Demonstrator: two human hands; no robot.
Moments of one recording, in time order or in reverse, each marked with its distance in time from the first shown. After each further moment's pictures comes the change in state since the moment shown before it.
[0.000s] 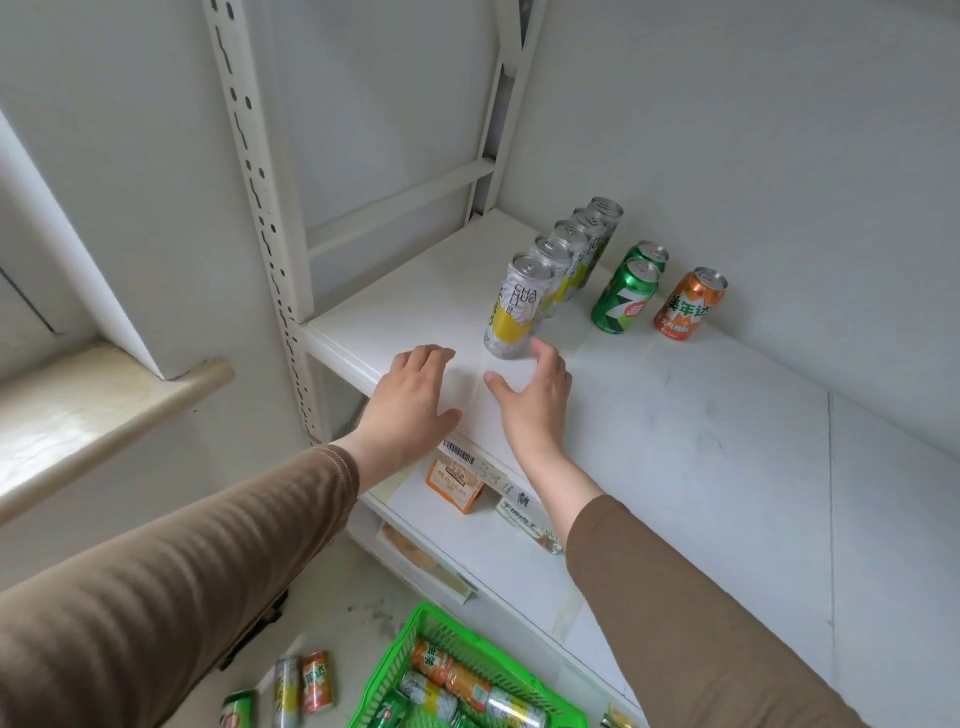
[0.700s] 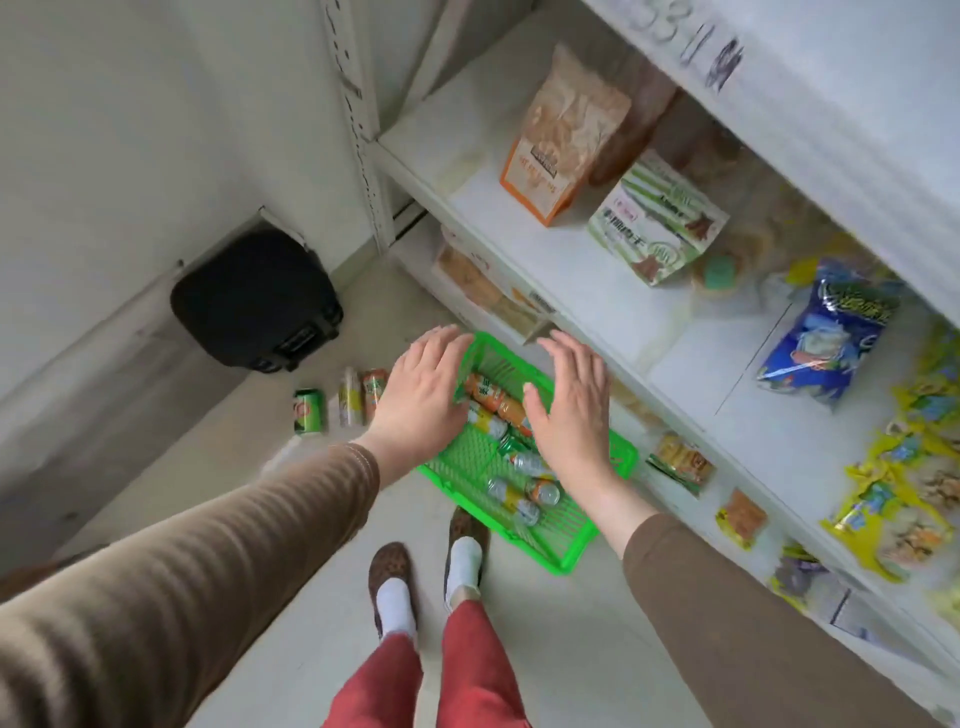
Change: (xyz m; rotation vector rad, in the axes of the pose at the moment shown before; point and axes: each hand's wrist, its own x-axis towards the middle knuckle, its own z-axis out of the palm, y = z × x) left_hand -0.302 -0.090 0.252 0.001 -0.248 -0.117; right_hand -0.322 0.225 0.030 -0.412 -0.426 -0.218
